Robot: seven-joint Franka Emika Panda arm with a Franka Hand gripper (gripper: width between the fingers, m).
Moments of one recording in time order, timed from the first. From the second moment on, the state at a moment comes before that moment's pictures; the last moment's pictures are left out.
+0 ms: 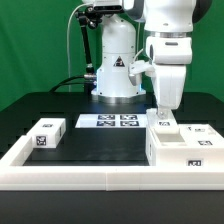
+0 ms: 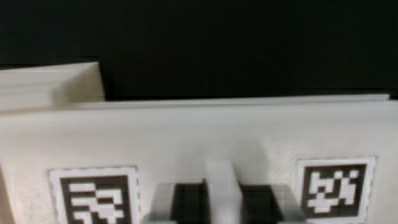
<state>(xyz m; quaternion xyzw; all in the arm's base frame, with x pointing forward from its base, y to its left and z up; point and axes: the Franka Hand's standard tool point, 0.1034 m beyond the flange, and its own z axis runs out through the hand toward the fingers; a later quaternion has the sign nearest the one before) 0.476 0.059 0.062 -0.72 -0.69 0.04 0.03</state>
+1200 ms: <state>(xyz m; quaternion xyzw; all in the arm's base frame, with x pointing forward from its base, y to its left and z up) 0.577 0.059 0.059 -0.71 -0.71 0.01 0.02</state>
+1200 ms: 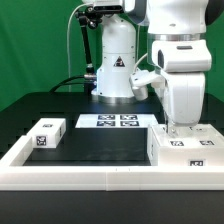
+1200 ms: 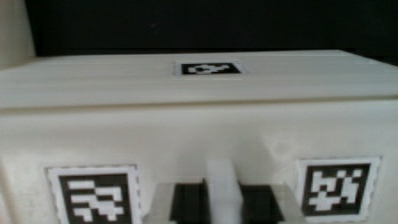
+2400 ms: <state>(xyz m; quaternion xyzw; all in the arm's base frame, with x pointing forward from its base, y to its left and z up) 0.574 0.059 0.056 -0.71 -0.71 0.02 0.03</state>
